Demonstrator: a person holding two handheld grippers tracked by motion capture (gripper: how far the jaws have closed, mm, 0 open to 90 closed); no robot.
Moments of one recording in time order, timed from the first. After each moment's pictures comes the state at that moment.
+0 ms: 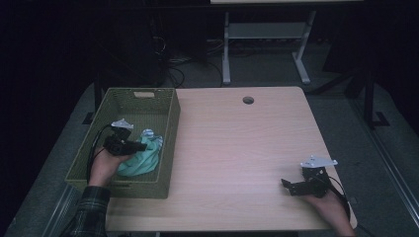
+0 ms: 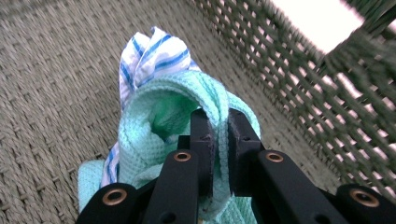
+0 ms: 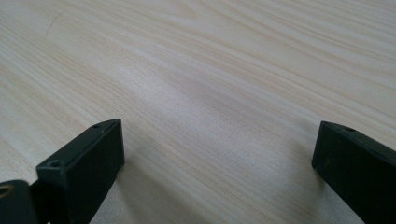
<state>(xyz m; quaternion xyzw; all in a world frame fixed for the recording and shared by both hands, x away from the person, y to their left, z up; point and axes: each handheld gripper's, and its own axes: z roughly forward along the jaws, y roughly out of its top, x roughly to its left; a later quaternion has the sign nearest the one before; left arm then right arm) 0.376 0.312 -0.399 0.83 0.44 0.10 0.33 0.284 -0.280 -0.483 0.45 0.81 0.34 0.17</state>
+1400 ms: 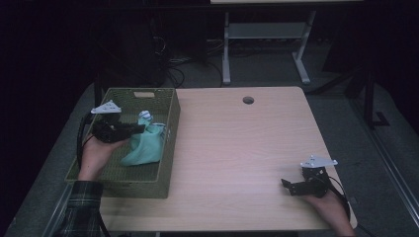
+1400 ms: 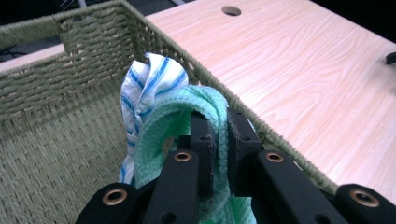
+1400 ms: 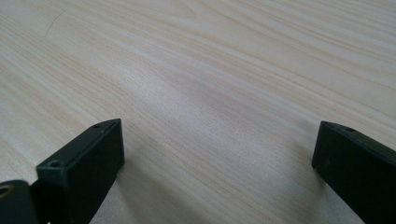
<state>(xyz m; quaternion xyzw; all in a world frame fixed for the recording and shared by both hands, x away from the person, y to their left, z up) 0.365 0.307 -0.325 0.81 0.38 0.14 0.43 0.284 -0.280 -0.483 0.45 0.81 0.34 0.17</state>
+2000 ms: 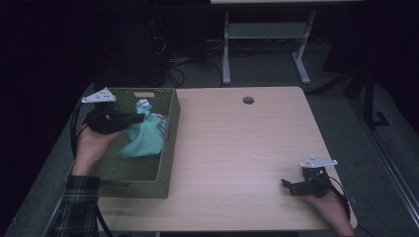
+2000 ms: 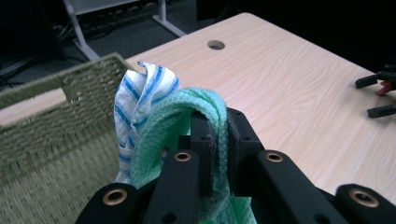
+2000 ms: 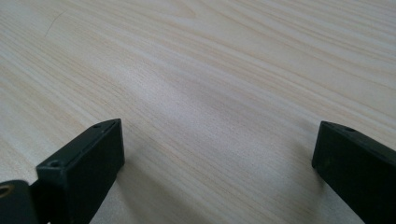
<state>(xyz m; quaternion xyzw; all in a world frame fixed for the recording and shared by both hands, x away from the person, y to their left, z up) 0.360 0.297 -0.281 0.80 0.35 0.15 0.46 0.284 -0.280 -0.483 0.45 0.81 0.34 0.17</state>
